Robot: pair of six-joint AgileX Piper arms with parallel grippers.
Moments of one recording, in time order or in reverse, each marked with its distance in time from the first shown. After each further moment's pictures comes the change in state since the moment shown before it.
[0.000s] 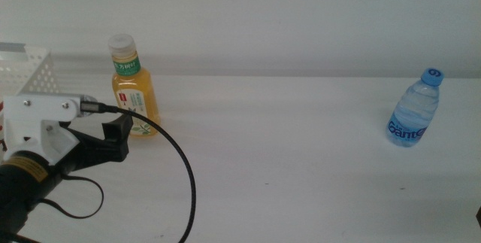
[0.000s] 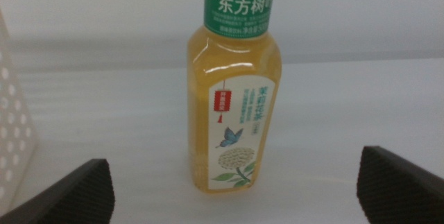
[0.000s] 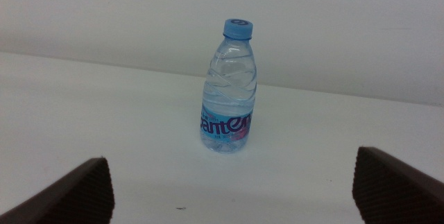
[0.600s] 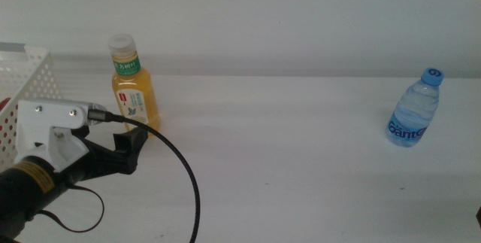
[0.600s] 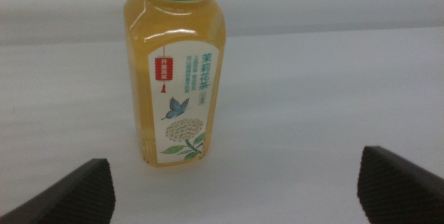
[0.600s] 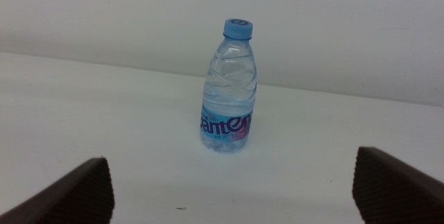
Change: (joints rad) left arm 0.017 -0.001 0.000 0.245 0.029 -0.206; right arm 0.000 0.000 0.000 0.000 0.000 0.000
